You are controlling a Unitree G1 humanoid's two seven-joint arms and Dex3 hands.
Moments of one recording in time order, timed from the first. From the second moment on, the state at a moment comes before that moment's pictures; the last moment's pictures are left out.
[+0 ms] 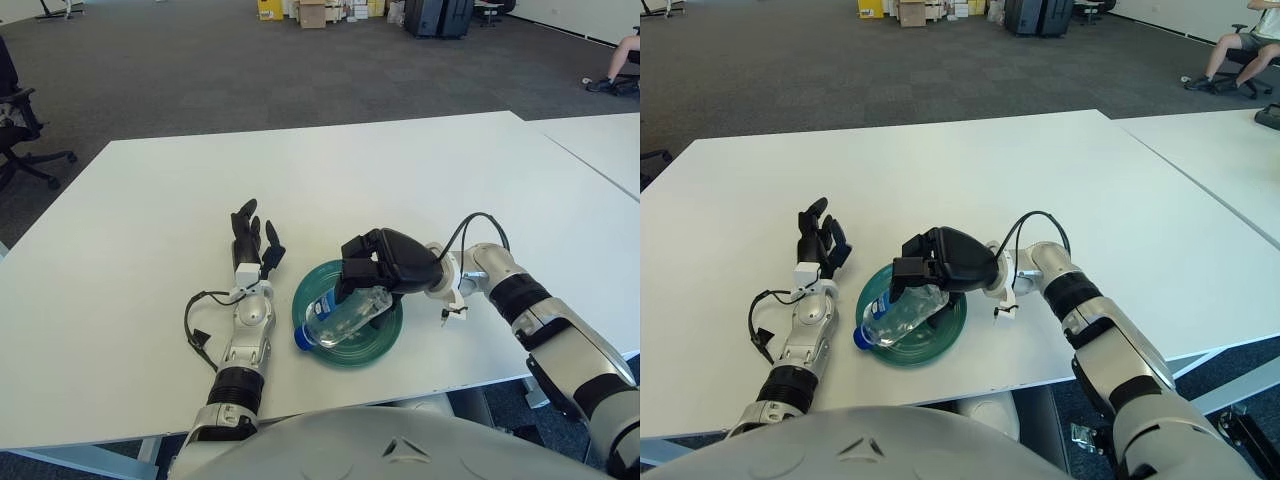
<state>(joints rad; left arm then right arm) -0.05 -0.10 0.04 0.47 0.10 -0.43 0.34 -0.54 -0.41 0.56 0.63 -1.13 -1.42 -0.76</state>
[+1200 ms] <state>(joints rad) -0.05 -0.10 0.04 0.47 0.10 -0.42 0.33 -0.54 -0.41 0.56 0.69 -1.12 -1.40 -0.74</state>
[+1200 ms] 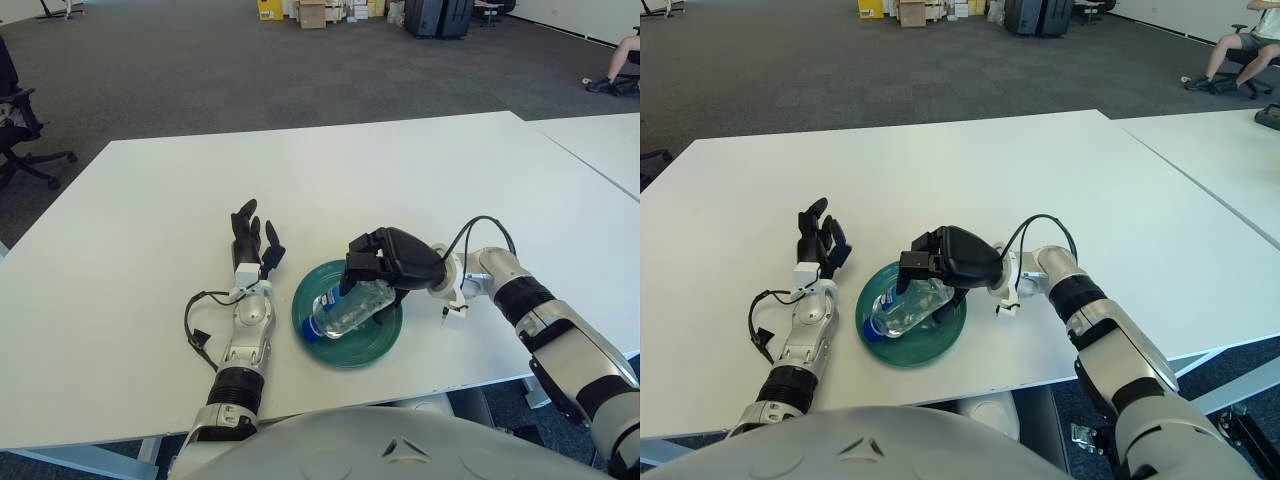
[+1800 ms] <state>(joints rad) -0.05 -0.10 0.04 0.47 0.09 -0.42 0.33 -0.56 -0.41 0.55 0.71 -1.12 -1.33 -0.73</state>
